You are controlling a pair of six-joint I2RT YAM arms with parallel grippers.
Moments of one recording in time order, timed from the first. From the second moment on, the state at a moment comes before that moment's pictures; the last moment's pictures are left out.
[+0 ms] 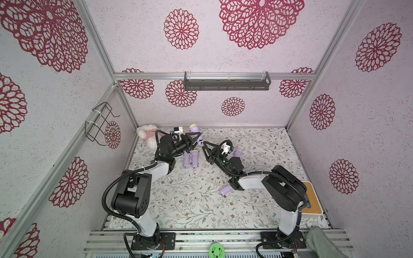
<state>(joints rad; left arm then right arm) -0.21 1.71 0.95 0.80 0.70 -1.46 0.80 1.90 0.93 1.27 -0.02 1.52</state>
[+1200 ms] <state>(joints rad) -0.22 1.71 0.95 0.80 0.69 -1.46 0.81 1.93 0.98 1.24 0.01 1.50</state>
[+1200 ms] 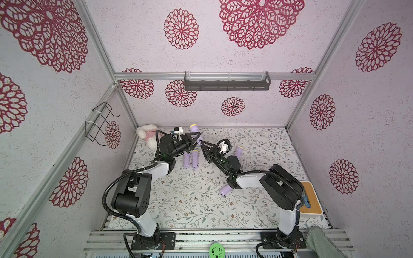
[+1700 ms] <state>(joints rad) -0.22 1.72 0.95 0.80 0.68 -1.46 0.81 1.94 1.00 1.24 0.01 1.49</state>
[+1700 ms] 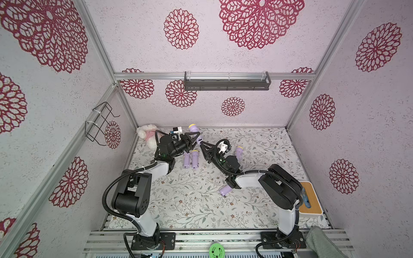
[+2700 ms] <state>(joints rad) -0.22 1.72 0.95 0.81 0.64 -1.46 0.81 1.96 1.02 1.23 0.02 1.48</state>
